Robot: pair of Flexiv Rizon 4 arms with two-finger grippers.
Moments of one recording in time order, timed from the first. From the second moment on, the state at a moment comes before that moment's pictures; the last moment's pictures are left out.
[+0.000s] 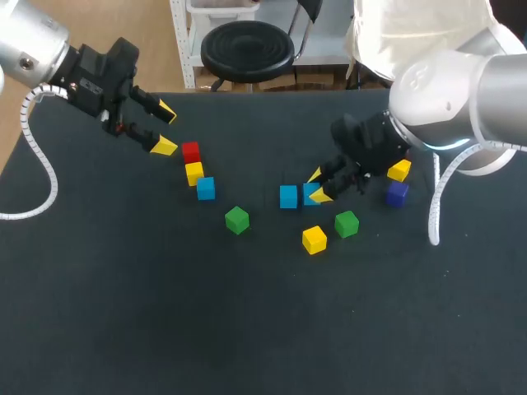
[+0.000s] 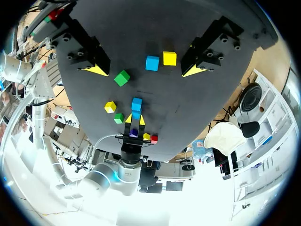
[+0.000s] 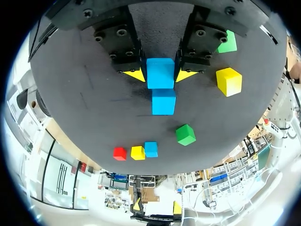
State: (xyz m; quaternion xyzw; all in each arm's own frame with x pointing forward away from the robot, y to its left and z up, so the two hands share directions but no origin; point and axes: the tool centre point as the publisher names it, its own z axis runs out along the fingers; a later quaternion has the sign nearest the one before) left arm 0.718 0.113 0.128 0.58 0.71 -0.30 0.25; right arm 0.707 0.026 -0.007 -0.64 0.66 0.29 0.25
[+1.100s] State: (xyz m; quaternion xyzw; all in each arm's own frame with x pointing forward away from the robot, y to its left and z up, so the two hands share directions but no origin) left arm 0.718 0.113 0.128 0.58 0.71 -0.30 0.25; right arm 0.701 0.026 -0.007 -0.64 0.66 0.30 0.25
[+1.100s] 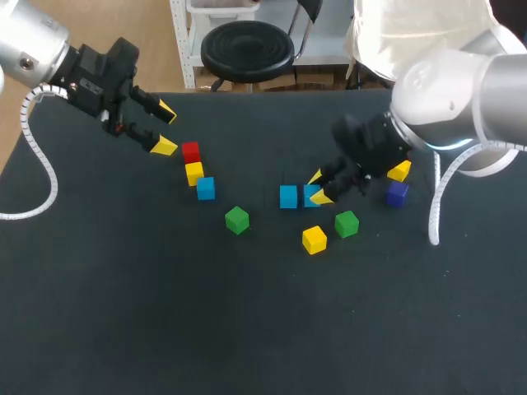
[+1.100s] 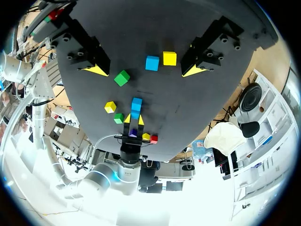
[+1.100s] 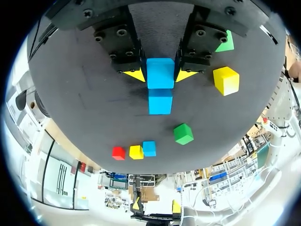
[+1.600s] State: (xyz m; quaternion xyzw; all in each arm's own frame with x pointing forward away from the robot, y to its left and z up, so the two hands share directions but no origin) left arm 0.718 0.113 0.128 0.58 0.71 -0.30 0.25; right arm 0.703 0.028 -0.006 -0.64 0.66 0.30 0.25
